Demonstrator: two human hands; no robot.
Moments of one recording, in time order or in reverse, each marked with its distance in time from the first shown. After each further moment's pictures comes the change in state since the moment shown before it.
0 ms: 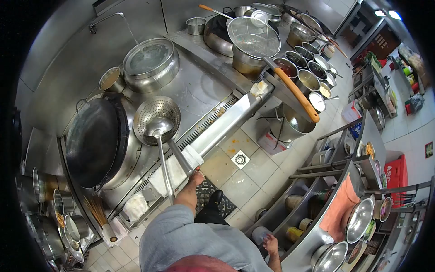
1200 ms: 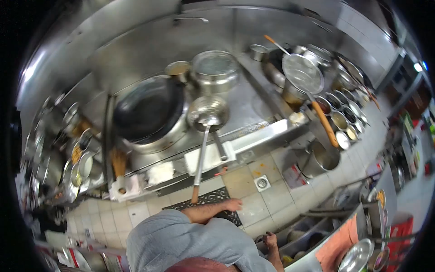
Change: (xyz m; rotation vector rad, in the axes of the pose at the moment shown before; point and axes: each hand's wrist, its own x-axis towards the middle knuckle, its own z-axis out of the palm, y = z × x) left_hand -0.190 0.098 0.026 -0.153 -0.171 0.552; right_hand 0.106 -0.041 0.007 -0.299 -0.247 -0.101
